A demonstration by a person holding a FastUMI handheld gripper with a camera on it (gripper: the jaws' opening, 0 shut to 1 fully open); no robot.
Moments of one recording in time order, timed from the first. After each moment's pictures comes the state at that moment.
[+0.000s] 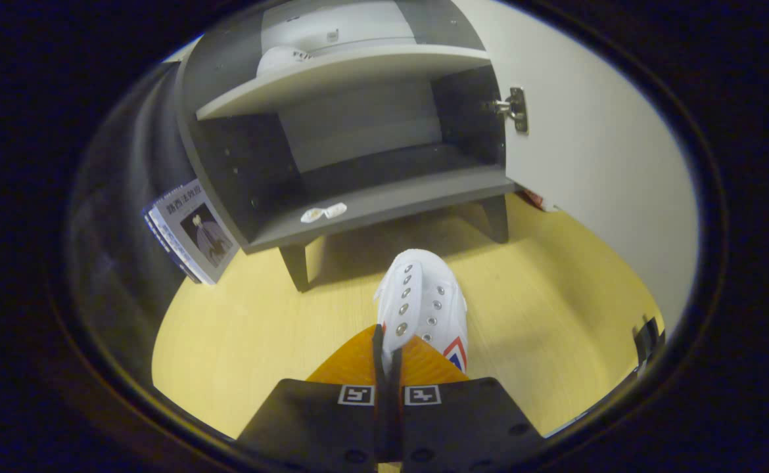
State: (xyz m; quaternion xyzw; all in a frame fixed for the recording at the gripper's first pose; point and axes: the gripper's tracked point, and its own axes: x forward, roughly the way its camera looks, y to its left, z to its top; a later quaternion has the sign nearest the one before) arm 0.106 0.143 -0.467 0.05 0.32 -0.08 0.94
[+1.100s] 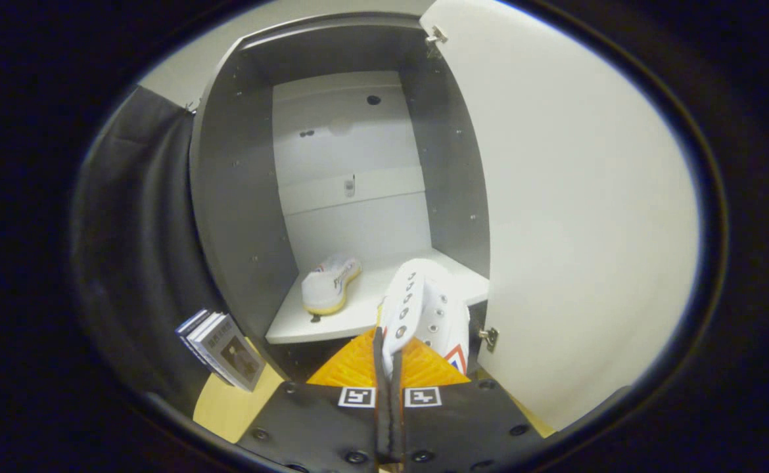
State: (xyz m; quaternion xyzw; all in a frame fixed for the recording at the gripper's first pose) arm 0.175 0.173 -0.172 0.02 0.11 -0.11 0.99
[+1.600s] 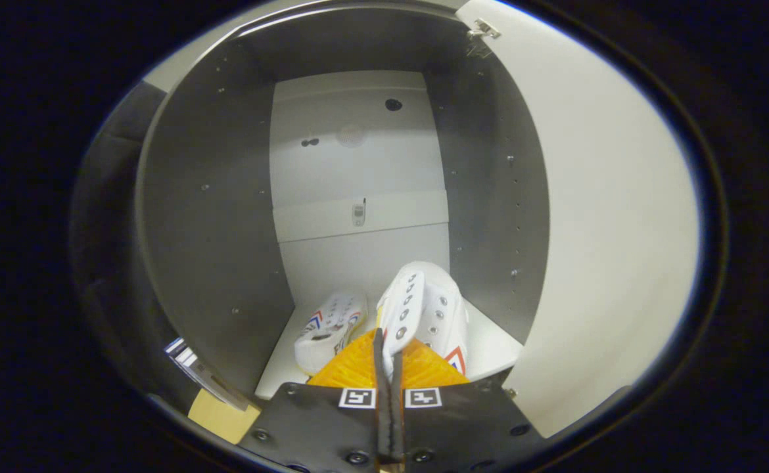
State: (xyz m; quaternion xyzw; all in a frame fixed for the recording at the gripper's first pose) arm 0.289 0.164 -0.130 -0.02 0.10 -0.10 0.99
